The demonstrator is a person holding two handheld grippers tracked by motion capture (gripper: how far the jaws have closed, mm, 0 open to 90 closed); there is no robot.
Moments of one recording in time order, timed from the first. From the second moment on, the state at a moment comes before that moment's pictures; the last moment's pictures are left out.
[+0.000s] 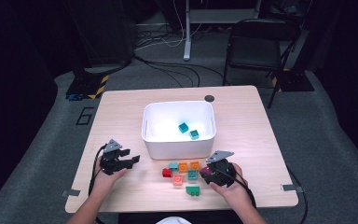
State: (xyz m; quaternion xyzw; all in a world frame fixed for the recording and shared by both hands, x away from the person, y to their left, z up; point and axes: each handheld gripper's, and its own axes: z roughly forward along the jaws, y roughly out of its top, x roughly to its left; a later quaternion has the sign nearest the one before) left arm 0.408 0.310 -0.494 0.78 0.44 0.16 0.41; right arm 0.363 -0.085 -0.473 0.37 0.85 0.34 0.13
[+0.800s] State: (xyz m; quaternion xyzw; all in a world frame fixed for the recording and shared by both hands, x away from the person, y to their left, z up) left arm 0.407 0.311 -0.494 0.78 0.44 0.16 0.41; right arm 0.369 -0.077 -0.400 0.32 0.87 0.37 0.09
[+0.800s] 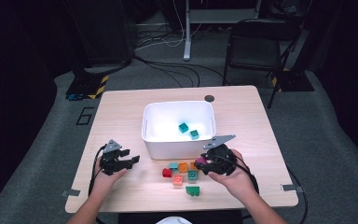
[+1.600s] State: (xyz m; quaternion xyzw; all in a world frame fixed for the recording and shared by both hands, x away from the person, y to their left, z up) left arm 0.408 0.312 -0.495 0.78 0.45 0.16 0.41; right arm 0.396 -0.064 -0.317 0.29 0.87 0.38 0.12
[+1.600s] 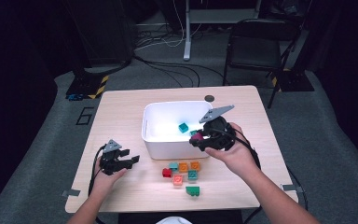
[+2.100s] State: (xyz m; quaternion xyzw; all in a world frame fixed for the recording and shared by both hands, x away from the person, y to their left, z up) left arm 0.408 0.313 -0.495 0.78 0.45 0.15 0.41; right arm 0.434 -0.044 -0.292 0.30 0.86 0.38 0.14
